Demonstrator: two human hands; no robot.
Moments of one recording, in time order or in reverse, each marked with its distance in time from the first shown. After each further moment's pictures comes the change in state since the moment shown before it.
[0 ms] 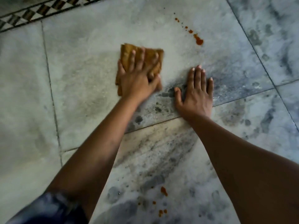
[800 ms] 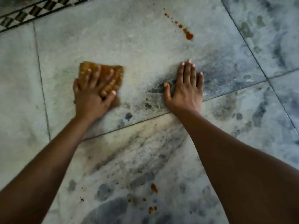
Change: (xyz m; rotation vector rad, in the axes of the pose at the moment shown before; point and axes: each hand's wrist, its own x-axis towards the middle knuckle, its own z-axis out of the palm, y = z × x) left_hand -0.069 -0.082 -0.004 -0.002 0.002 -0.045; right_hand 0.000 0.005 0.008 0.022 0.030 -0.011
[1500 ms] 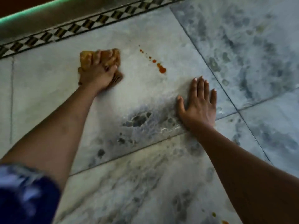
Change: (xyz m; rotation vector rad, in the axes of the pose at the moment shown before) left_hand 0.188 0.072 -0.010 -0.090 -0.078 -0.222; right_hand 0.051 0.095 -0.027 -0.004 0.046 0.119
